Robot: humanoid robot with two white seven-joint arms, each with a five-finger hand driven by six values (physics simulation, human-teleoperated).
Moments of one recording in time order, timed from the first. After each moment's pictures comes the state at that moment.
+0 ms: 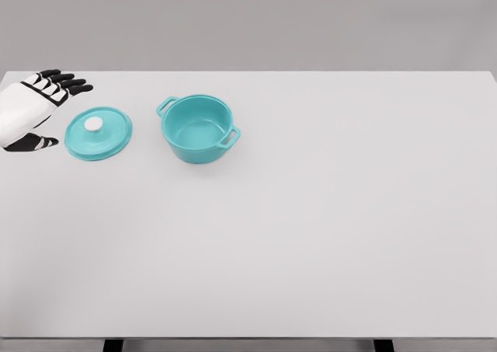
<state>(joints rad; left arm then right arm) -0.23 0.78 -0.07 -1.46 -0.68 -0.61 -0.13 0.01 0.00 -0.30 0.05 0.25 -0.01 0.09</state>
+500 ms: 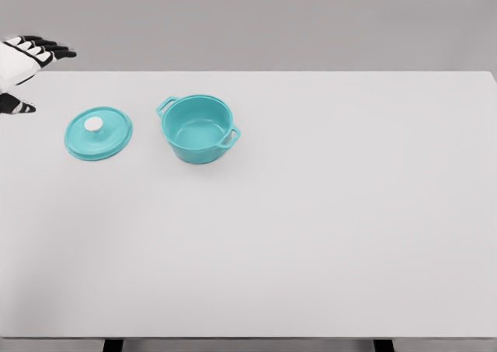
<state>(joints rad) -0.53 0.78 -0.13 -1.30 -0.65 -0.61 -0.42 0.01 0.00 -0.30 0.05 0.25 -0.01 0.09</state>
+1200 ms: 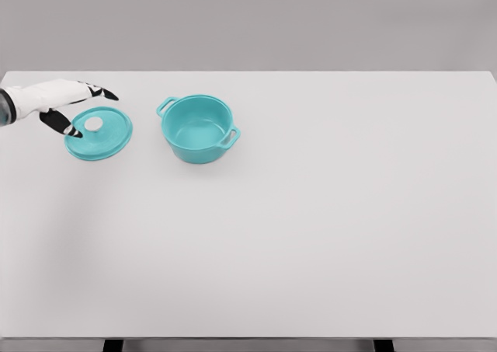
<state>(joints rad) -0.86 0.65 -0.60 -0.78 -0.48 -0.61 -0.51 0.01 0.00 -0.30 0.05 0.25 -0.01 0.09</state>
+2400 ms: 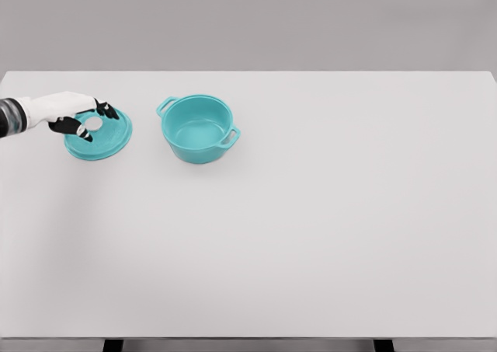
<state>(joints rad) -0.87 0.59 -0.60 -0.67 -0.51 -0.61 -0.51 0.01 0.00 -0.30 0.05 0.25 -0.01 0.09</state>
